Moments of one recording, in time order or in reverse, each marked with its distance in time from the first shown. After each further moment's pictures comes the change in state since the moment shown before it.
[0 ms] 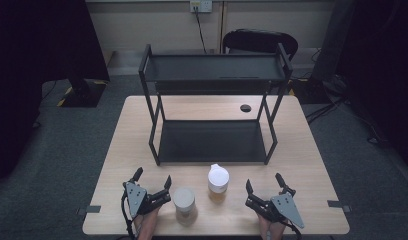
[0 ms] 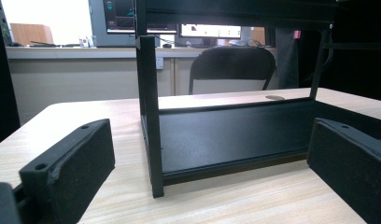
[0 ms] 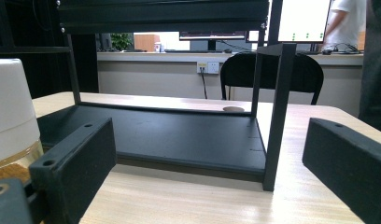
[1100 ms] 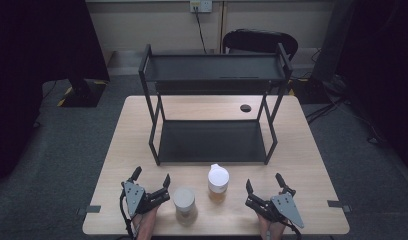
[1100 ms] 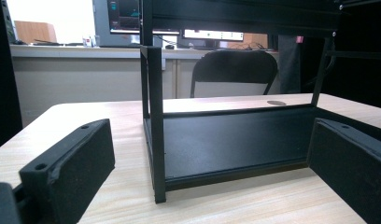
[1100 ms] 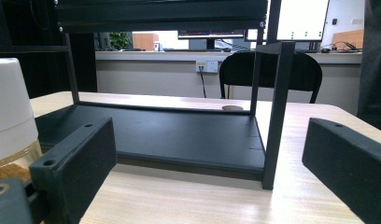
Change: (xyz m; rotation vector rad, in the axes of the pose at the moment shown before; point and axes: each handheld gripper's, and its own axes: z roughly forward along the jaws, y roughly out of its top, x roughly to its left) left arm 0.000 0.010 -0.002 -0.005 0.009 -0.030; right arm 0.001 0.001 0.000 0.007 -0.005 0.002
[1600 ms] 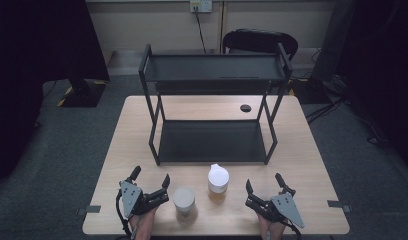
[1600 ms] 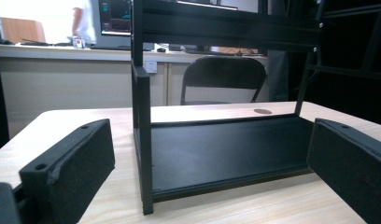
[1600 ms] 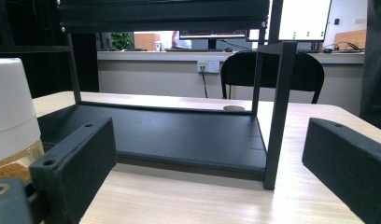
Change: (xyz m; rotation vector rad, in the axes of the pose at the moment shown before) left arm 0.000 0.021 -0.010 -0.003 -0.042 -0.015; right arm -0.001 0.000 0.000 0.000 0.006 0.000
